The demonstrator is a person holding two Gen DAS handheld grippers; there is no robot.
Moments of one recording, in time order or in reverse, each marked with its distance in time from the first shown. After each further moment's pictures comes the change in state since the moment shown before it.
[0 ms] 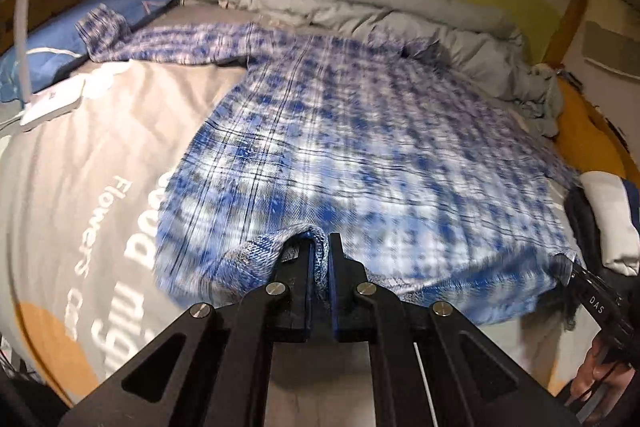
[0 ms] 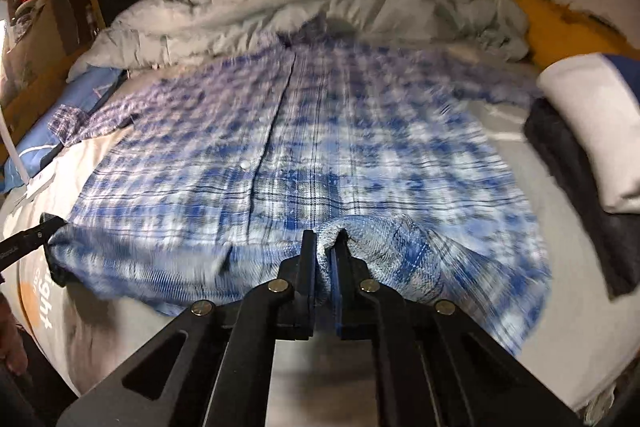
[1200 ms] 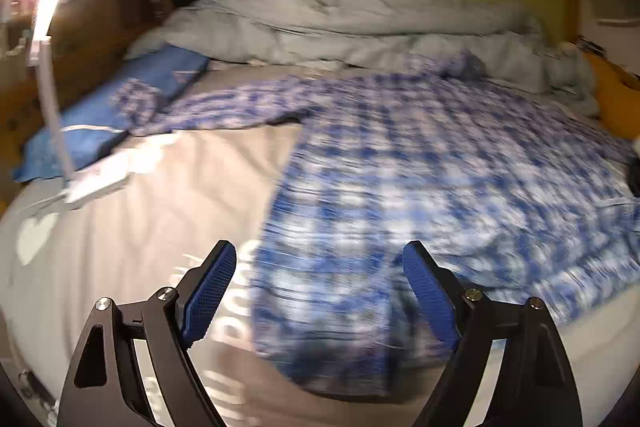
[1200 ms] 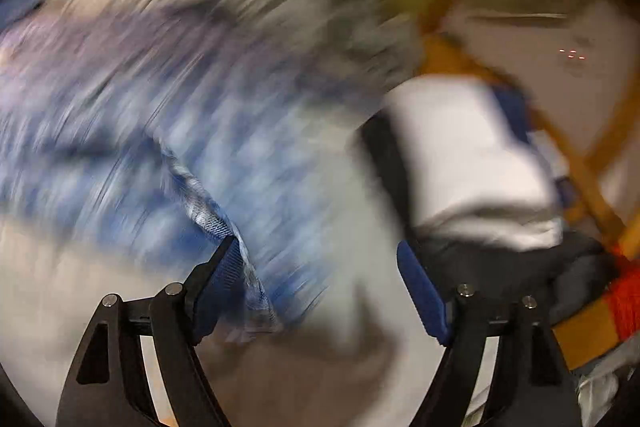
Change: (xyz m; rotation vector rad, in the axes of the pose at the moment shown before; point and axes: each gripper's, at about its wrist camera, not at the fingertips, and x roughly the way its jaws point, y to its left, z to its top) left arm -0.001 0.033 0.009 0.167 -0.211 0.242; right arm -0.046 -0.101 -0.022 -0.162 -0.115 -0.549
